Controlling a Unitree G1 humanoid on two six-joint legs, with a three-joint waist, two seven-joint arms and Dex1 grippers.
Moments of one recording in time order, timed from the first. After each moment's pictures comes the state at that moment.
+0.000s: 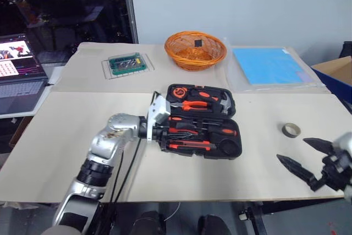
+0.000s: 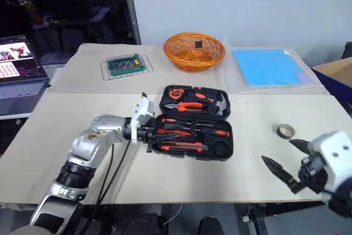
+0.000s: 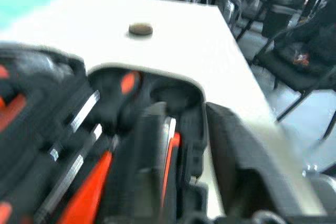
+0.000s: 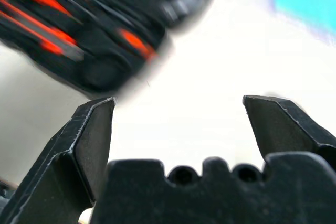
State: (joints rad) left arm -0.59 0.40 -0.17 -0.10 -0.45 0.57 -1.18; right arm 0.44 -1.00 -0.76 -0.71 0.72 0.81 0.48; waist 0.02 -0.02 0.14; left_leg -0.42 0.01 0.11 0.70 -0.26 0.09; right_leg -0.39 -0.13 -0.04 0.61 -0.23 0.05
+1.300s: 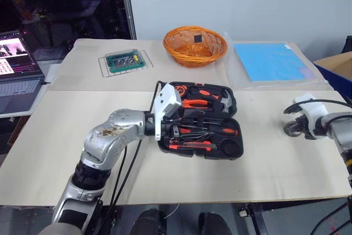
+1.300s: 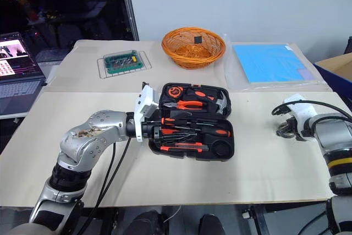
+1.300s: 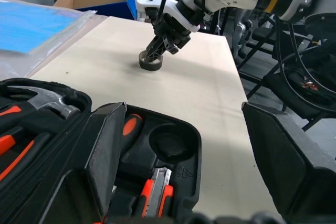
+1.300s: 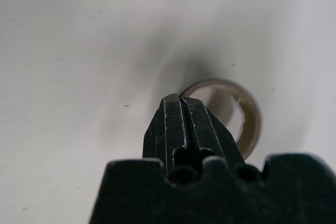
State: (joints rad) left arm -0.60 0.41 -0.17 -0.34 -0.56 0.77 -0.91; right arm -0.59 -1.03 0.14 0.39 0.10 0.76 0.83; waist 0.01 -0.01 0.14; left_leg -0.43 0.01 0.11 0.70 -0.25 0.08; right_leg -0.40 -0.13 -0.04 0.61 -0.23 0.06
